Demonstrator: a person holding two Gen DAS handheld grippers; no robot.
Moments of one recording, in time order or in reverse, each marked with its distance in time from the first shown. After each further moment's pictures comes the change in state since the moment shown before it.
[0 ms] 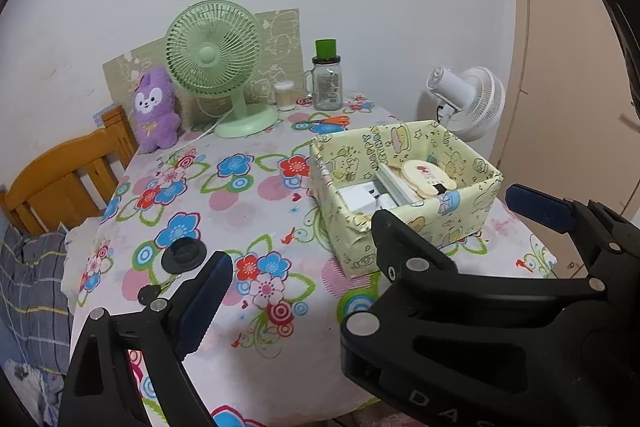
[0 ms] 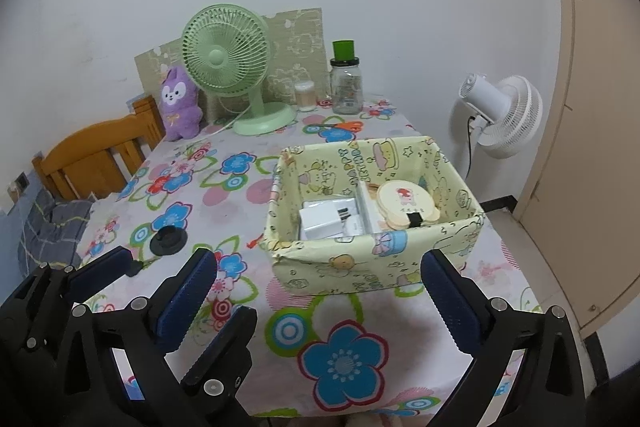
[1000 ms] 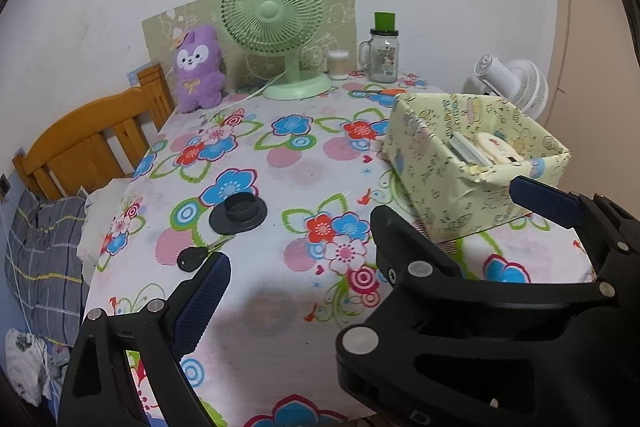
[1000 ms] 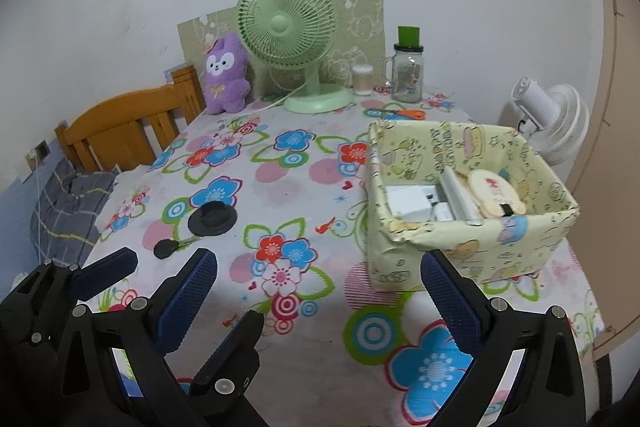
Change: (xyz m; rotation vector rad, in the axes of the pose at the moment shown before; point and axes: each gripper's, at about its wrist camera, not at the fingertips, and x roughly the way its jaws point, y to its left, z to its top) left arm 0.023 0.066 -0.034 -0.073 0.063 0.086; right arm 0.044 0.073 -0.021 -0.079 0.032 0.092
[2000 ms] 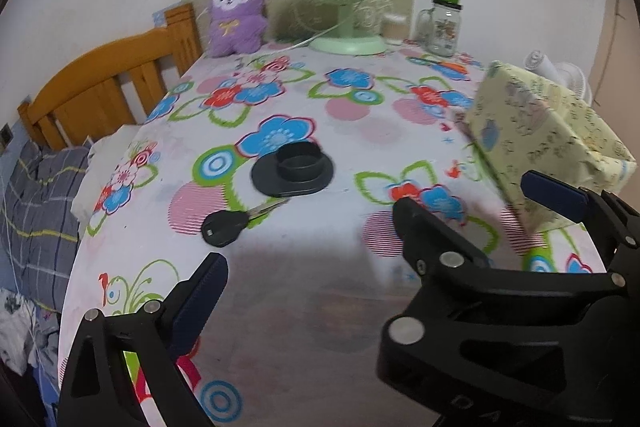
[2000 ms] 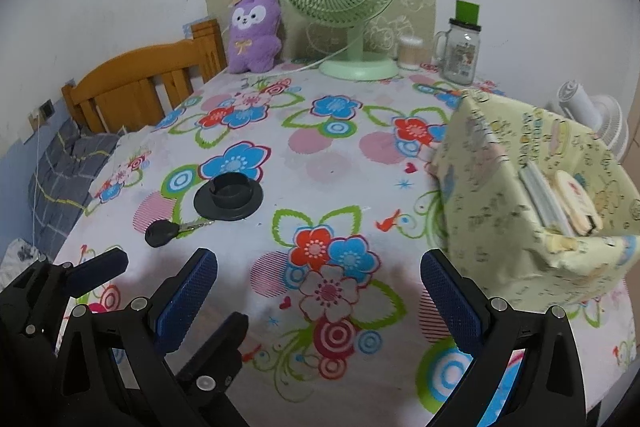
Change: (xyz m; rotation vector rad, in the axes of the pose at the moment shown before) left arm 0.063 0.067 -0.019 -0.124 0.105 0.039; right arm 0.085 0.046 -0.005 -0.099 0.089 0.047
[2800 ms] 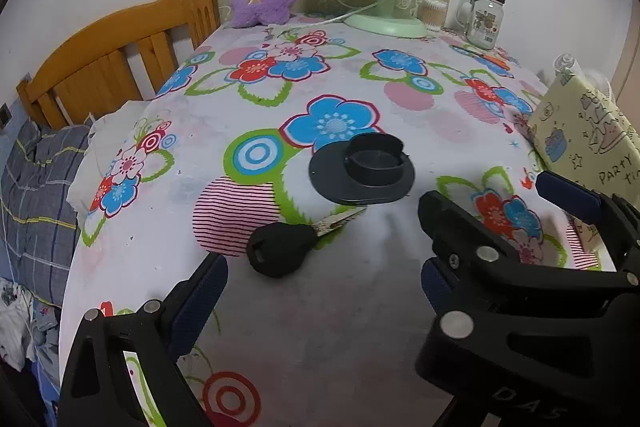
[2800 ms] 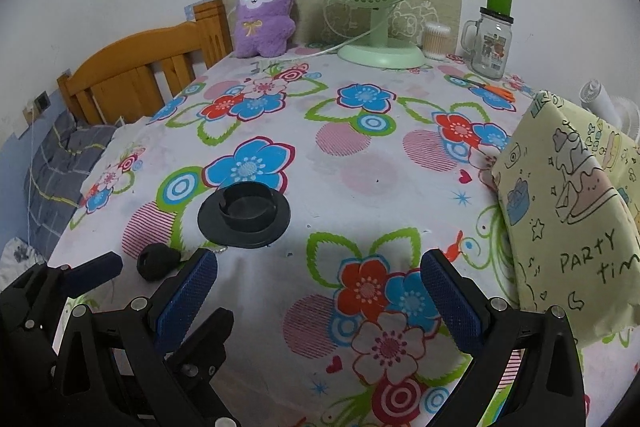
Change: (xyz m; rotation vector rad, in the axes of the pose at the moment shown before) left arm 0.044 0.049 0.013 -0.040 0.073 0.009; right arm 0.051 0.027 0.016 -0.004 0.043 0.002
